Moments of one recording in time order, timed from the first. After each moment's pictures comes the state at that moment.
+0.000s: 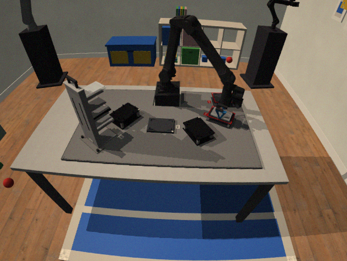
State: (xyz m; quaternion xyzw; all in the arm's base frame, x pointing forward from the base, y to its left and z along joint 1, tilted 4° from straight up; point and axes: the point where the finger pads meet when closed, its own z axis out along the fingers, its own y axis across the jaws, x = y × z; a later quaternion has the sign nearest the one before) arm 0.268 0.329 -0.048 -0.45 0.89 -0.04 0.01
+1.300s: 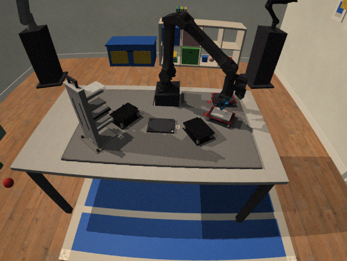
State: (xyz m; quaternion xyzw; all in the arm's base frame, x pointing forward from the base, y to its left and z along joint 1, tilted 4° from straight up) arm 0.264 0.332 0.021 -0.45 0.89 -0.04 0.00
